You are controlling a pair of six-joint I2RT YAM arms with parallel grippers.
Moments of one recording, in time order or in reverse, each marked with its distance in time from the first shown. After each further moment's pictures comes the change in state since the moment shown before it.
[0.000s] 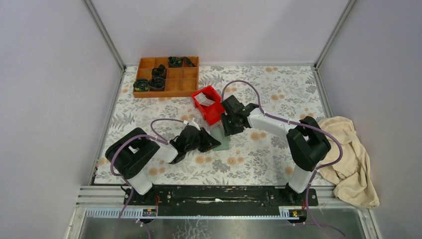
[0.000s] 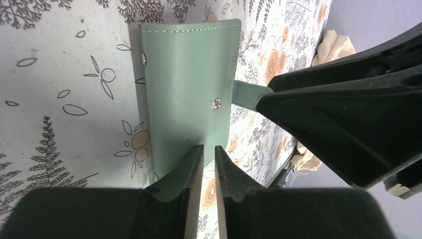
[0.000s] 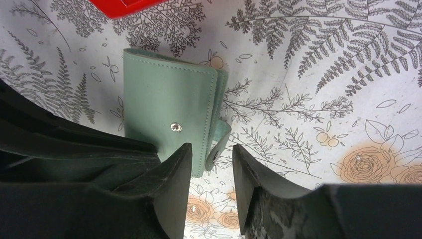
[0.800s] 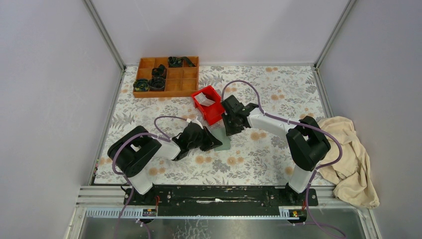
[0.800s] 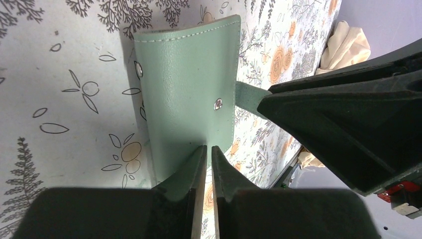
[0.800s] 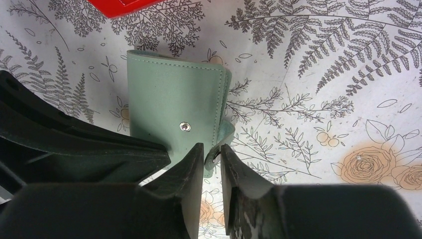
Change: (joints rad) left arm 0.000 0.031 0.066 -0.084 0.016 0.034; right arm -0.001 0.004 0.008 -0.002 -0.001 0.001
